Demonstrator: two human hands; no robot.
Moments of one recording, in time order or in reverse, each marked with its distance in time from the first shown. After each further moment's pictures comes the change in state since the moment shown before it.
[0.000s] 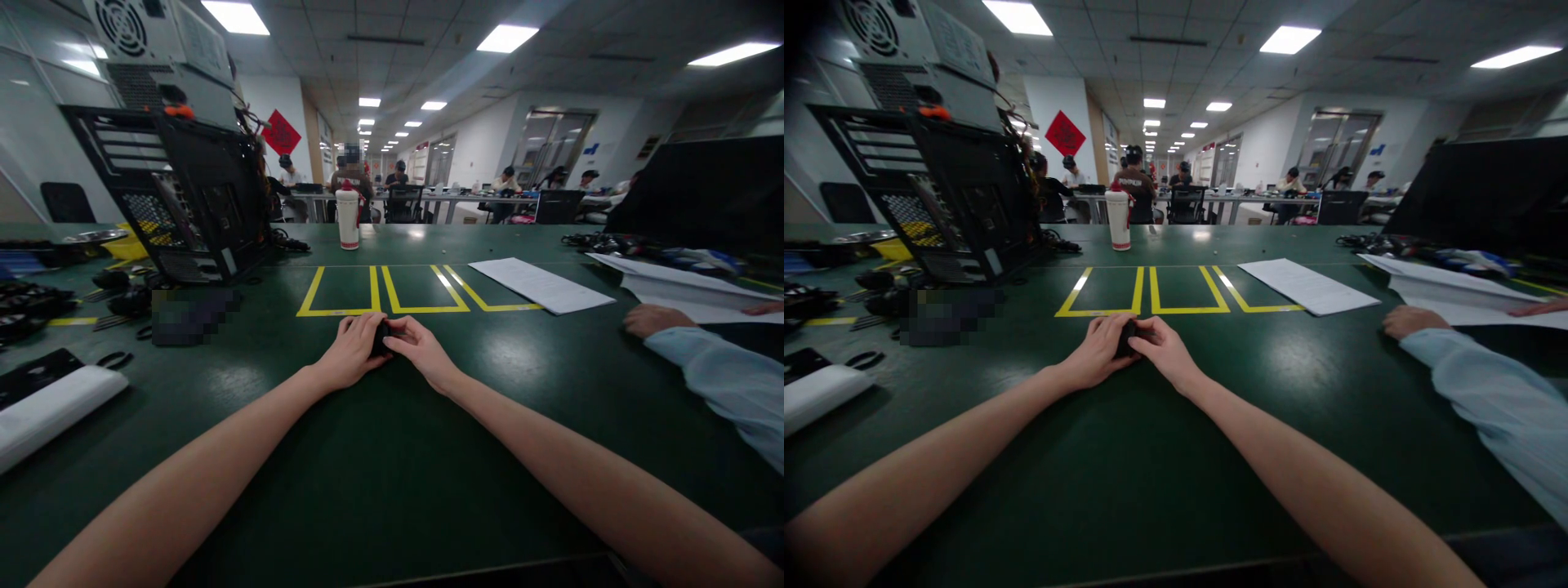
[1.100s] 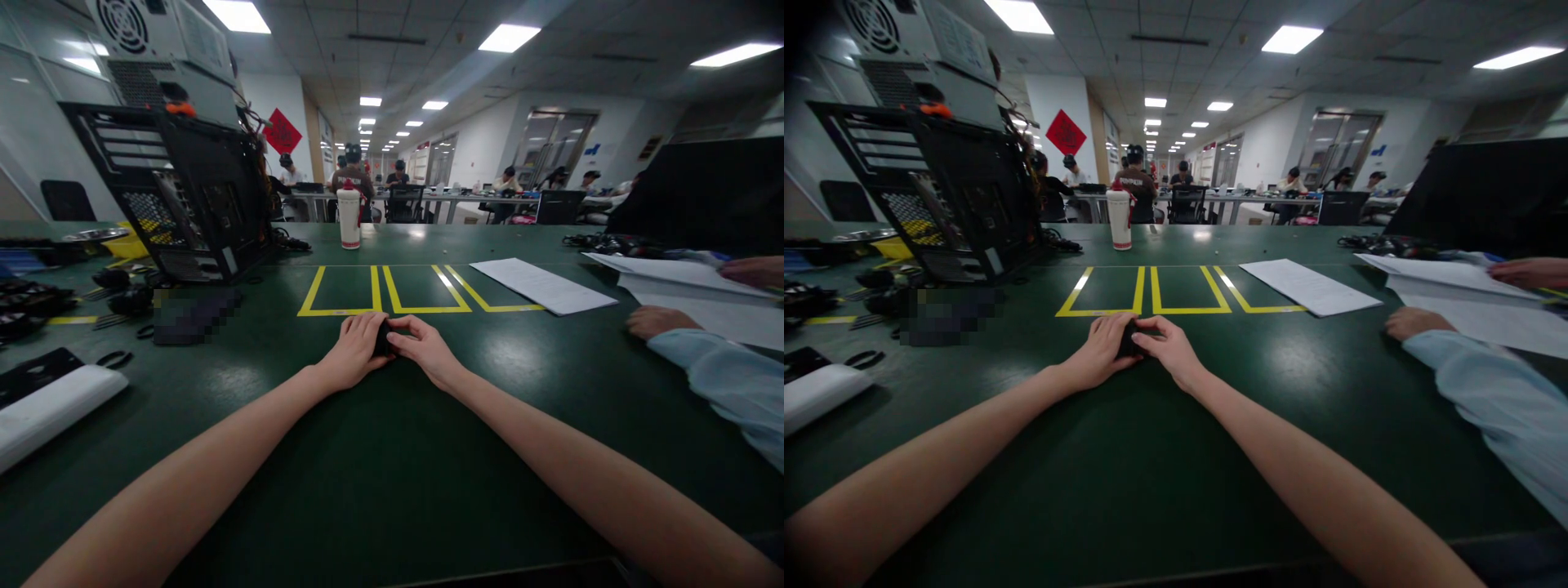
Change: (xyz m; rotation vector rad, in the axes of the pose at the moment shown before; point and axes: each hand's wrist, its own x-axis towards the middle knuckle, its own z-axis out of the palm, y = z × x) left_hand 0.000 0.000 0.002 0.019 0.029 0.009; right_hand 0.004 0.003 -0.004 0.065 0.033 0.082
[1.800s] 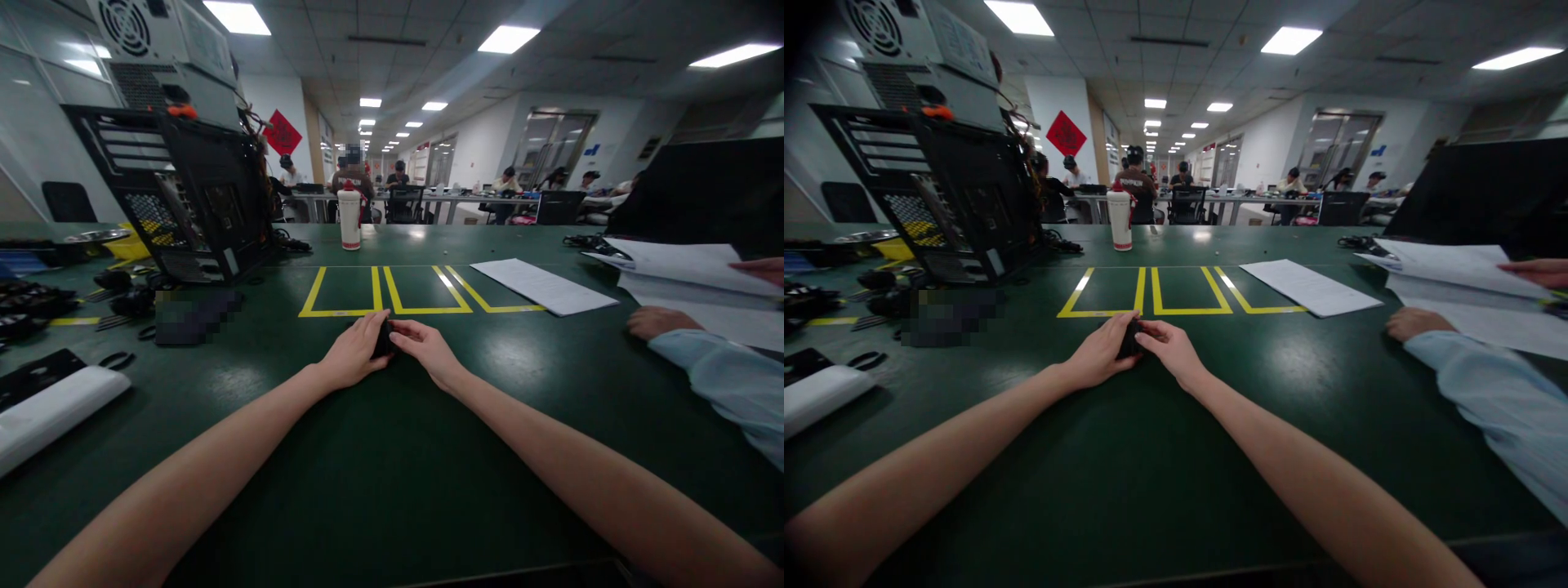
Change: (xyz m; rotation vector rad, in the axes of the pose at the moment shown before) left_hand 0.003 -0.006 0.001 -0.088 -0.014 0.003; right_hand 0.003 0.002 -0.004 -0.093 -0.012 -0.028
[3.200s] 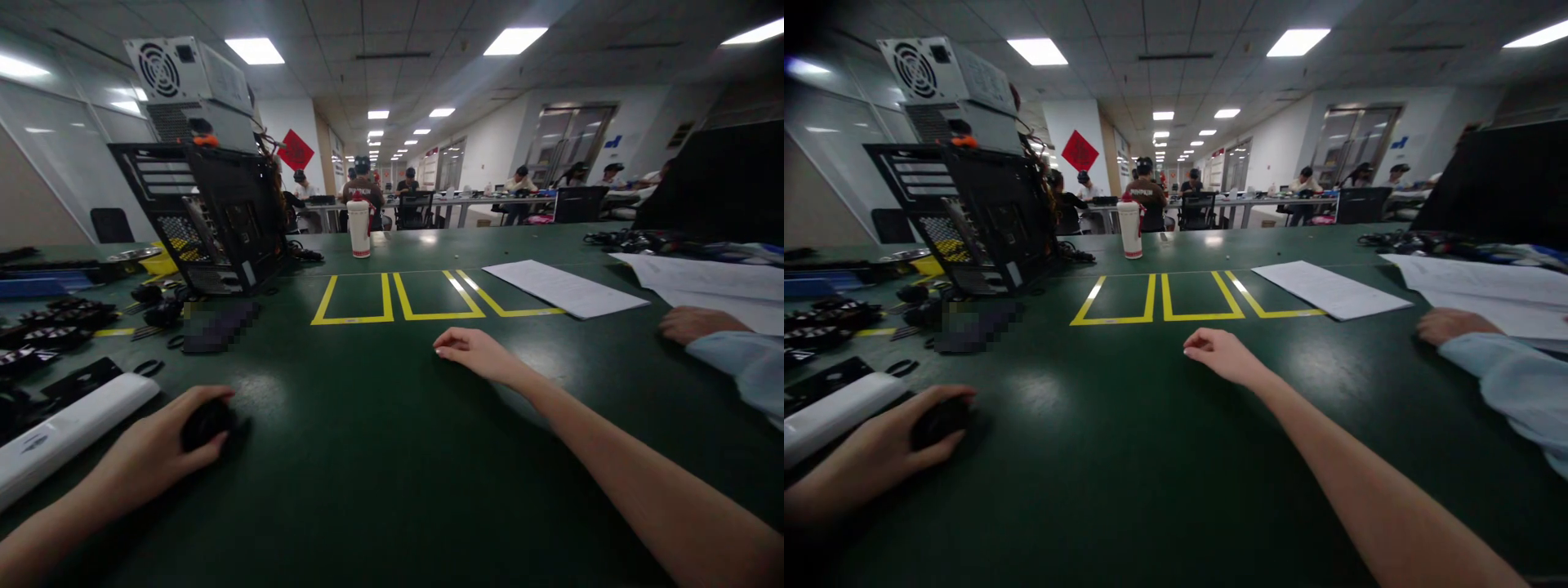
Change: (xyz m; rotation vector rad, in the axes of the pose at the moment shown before) left_hand -0.181 -0.015 -0.147 0.163 -0.218 -0.691; right_hand -0.013 -0.024 -0.068 -0.650 -0.147 0.140
